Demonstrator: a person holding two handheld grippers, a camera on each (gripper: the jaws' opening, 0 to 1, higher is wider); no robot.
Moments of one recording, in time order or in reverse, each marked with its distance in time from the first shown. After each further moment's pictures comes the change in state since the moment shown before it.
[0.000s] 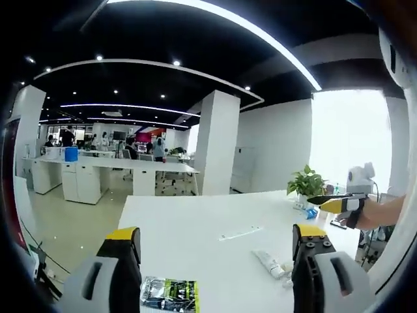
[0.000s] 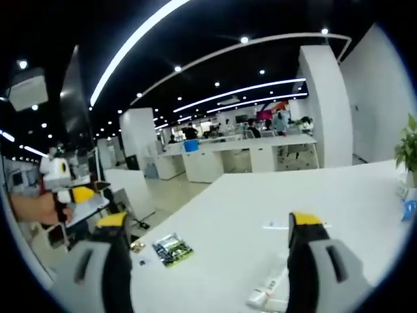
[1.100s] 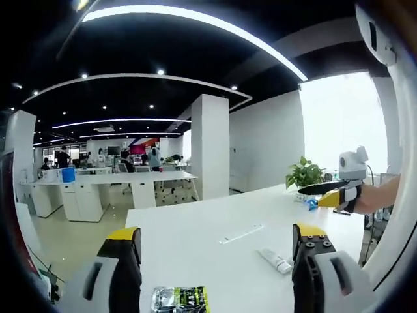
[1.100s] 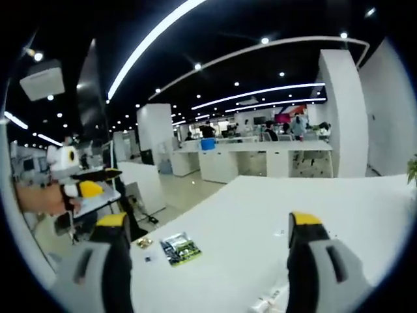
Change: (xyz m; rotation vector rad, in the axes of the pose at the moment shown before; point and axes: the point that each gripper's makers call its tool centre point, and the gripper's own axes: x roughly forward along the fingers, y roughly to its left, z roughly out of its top) left arm 0.001 -0.010 0.010 0.127 -0.011 -0.022; right arm 0.009 0.019 0.005 -0.065 0.003 0.104
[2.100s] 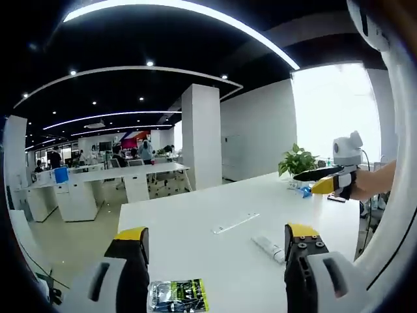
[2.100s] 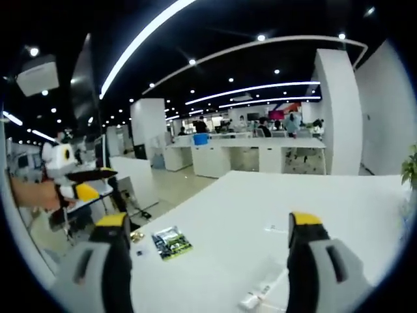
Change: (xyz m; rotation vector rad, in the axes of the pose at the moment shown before) left arm 0.006 -0.008 -0.021 0.034 0.068 -0.046; right arm -0.003 -0.015 -0.011 -0.020 0.048 -0.045
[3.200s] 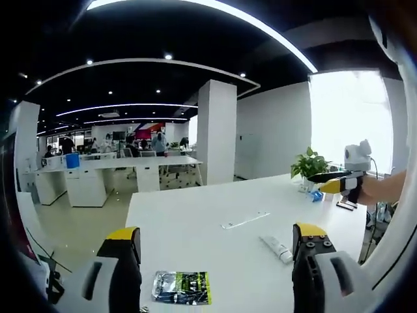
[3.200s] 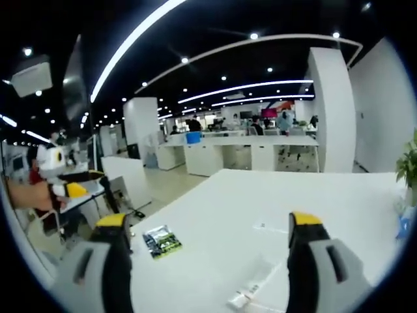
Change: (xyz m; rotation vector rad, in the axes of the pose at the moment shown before) left arm -0.009 0.019 -0.009 -0.073 0.022 0.088; right arm -0.003 -0.025 0.000 0.014 0.004 -0.043
